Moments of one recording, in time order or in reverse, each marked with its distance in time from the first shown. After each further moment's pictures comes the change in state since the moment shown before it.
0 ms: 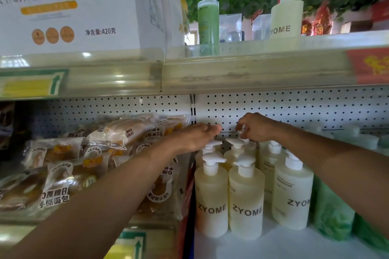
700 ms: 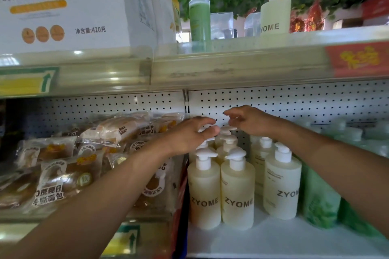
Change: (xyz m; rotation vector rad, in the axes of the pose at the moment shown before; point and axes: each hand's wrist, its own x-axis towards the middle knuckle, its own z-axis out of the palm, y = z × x) left_hand -0.018 0.005 0.005 0.000 0.148 0.148; right_hand -0.035 -0.016 -0.016 0.276 0.051 -0.032
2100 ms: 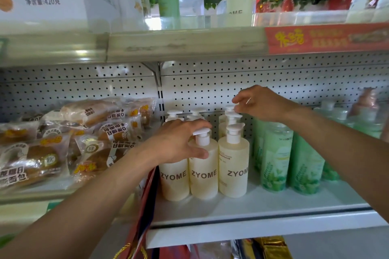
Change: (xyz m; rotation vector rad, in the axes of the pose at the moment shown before) left_hand -0.028 0.033 0.049 0.235 -0.016 0.095; right_hand -0.089 0.033 -0.045 -0.049 0.163 0.054
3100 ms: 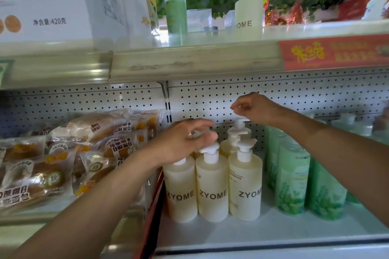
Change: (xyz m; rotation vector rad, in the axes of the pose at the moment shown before) left_hand 0.013 -0.009 -0.023 -0.329 0.046 0.024; right_hand 0.057 0.008 0.014 0.081 -0.005 0.003
